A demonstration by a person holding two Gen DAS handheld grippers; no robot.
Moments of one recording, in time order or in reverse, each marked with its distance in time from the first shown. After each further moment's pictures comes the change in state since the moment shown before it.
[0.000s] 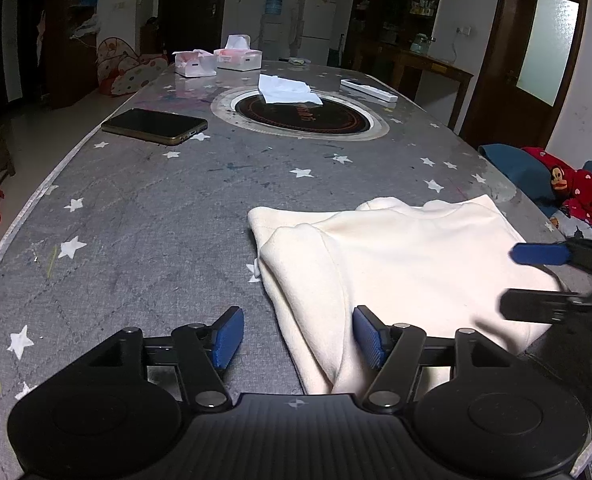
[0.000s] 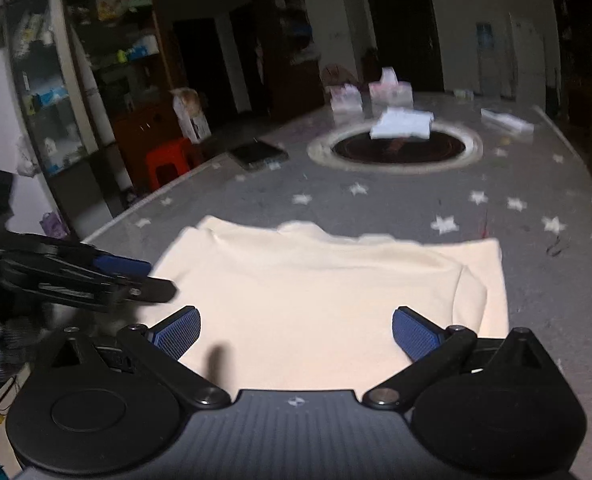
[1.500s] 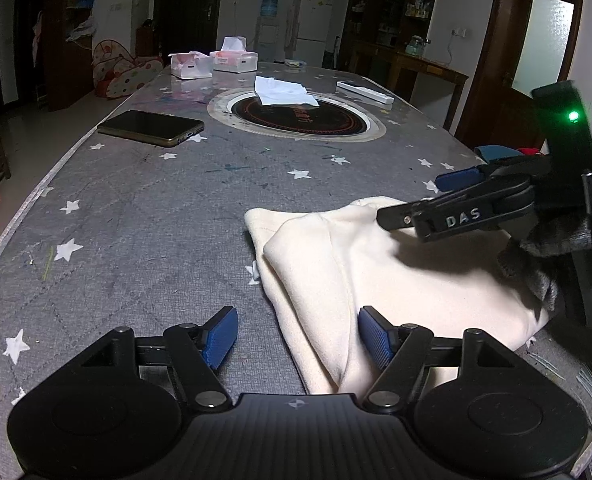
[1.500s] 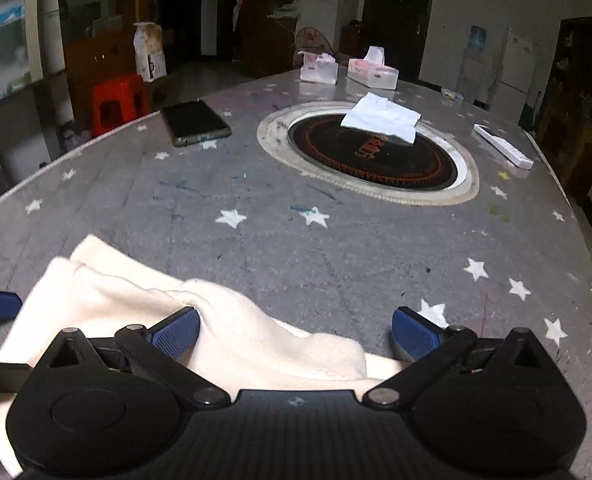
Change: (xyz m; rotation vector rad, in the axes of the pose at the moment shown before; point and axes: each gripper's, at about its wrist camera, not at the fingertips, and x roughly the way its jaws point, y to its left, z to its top) left arm 0.002 0.003 -0.001 0.004 -0.008 -0.015; right arm 0.095 0.003 0.069 -0.180 0.116 -0.217
